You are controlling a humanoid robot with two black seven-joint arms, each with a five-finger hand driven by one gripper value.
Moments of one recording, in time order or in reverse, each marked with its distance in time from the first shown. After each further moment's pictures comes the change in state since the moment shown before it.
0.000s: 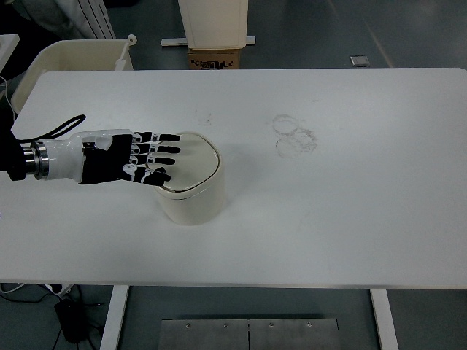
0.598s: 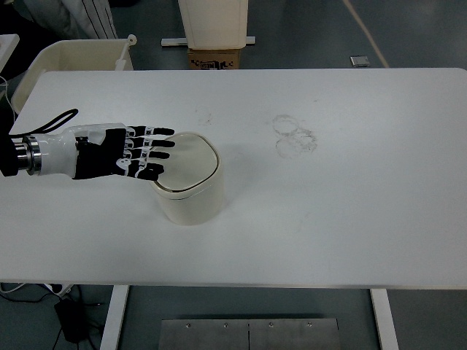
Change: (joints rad) left arm -0.015 0.018 -0.001 -0.001 0.000 -0.002 -0.001; right arm 0.000 0.000 0.000 0.000 0.000 0.001 0.000
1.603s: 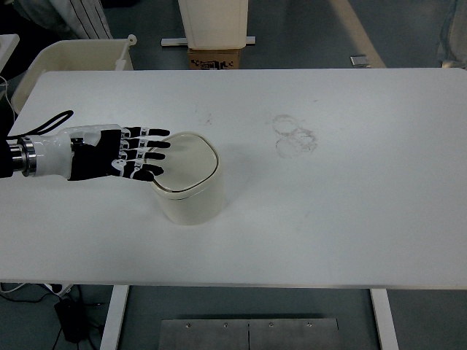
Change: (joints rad) left arm 0.009 0.013 0.000 0.002 0.000 -0.008 0.000; right arm 0.000 0.000 0.000 0.000 0.000 0.001 -0.001
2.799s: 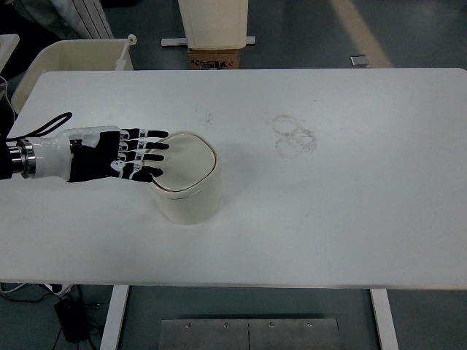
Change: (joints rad) left arm 0.011 0.002 0.000 0.003 -0.001 0.000 0.000; right arm 0.000 0.000 0.000 0.000 0.000 0.000 -0.013
